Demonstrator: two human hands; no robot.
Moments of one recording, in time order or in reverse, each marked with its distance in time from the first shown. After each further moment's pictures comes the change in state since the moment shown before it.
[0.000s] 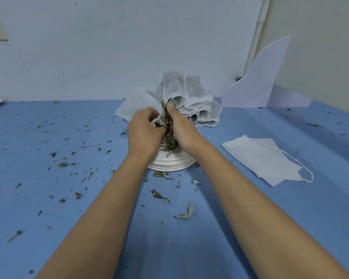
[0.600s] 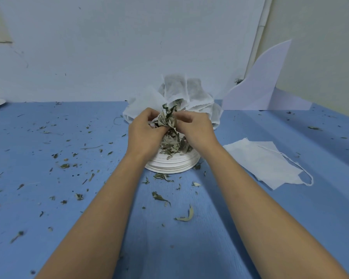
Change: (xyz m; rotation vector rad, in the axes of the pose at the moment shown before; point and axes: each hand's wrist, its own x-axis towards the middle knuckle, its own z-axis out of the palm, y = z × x) left_hand -0.001 0.002 -0.006 -0.241 -0.067 -0.054; right_hand 0.007 0.009 -0.017 -0.069 0.216 -0.083
